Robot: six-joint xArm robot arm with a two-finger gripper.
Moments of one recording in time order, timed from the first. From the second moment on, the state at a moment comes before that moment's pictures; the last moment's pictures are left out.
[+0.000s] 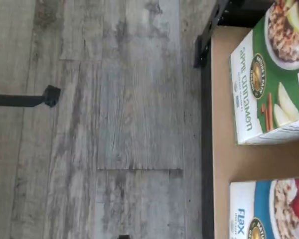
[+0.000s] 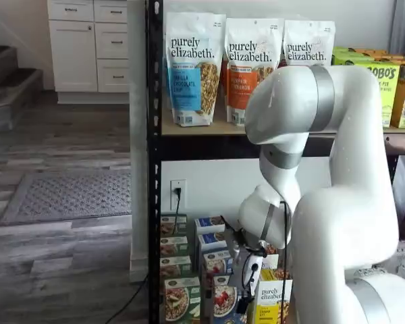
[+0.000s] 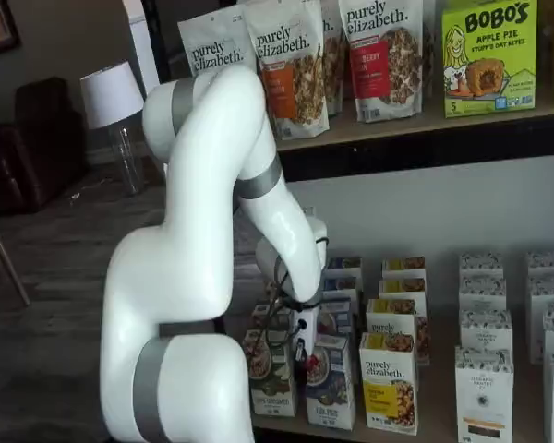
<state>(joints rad) 0.05 0.60 -0.96 0.66 0.37 -2.13</state>
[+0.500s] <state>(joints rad) 0.05 0.63 -1.00 0.80 0.36 -2.25</state>
